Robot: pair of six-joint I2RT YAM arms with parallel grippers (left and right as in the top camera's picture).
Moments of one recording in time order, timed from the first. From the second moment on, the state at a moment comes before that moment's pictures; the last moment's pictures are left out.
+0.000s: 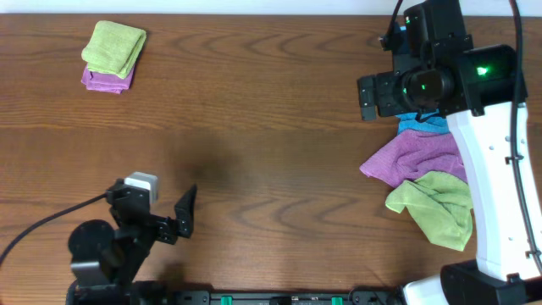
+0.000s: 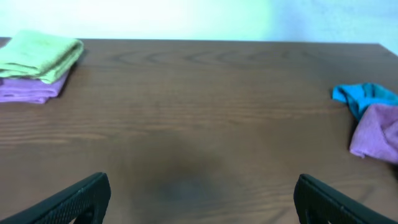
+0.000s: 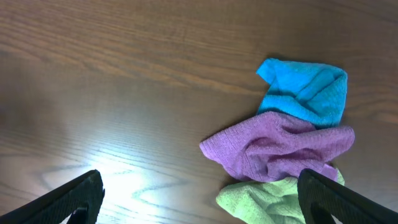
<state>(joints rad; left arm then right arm) 0.05 0.29 0.53 -0.63 0.38 -0.02 0.23 1.65 1.97 -1.45 0.05 0.06</state>
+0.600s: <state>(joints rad) 0.04 0.05 0.13 -0.45 0.36 0.00 0.23 1.65 1.97 -1.45 0.05 0.06</state>
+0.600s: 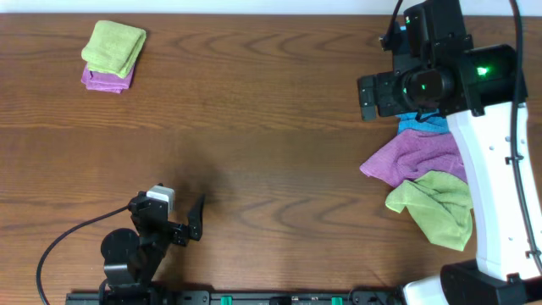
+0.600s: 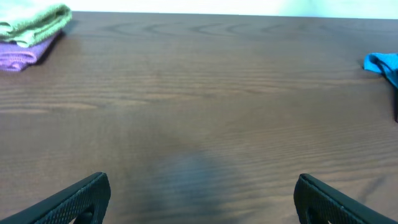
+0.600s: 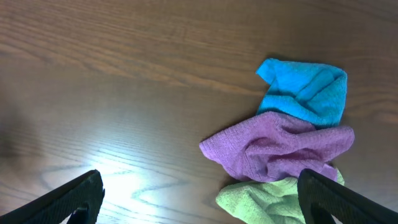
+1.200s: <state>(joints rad) 0.03 0.01 0.13 -0.43 0.36 0.07 0.23 1.65 1.97 -1.45 0.05 0.06</state>
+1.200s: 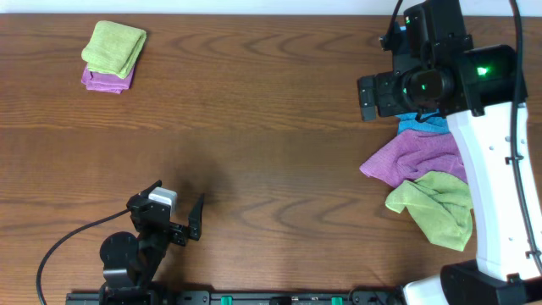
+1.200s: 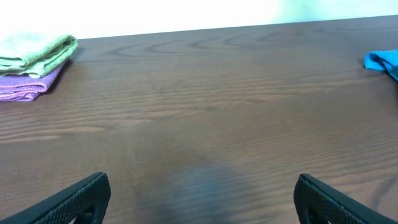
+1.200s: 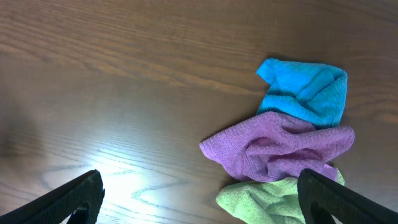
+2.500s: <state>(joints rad) 0.03 0.01 0.13 -0.43 0.36 0.07 0.03 0.31 0.65 -0.63 0.12 0.06</state>
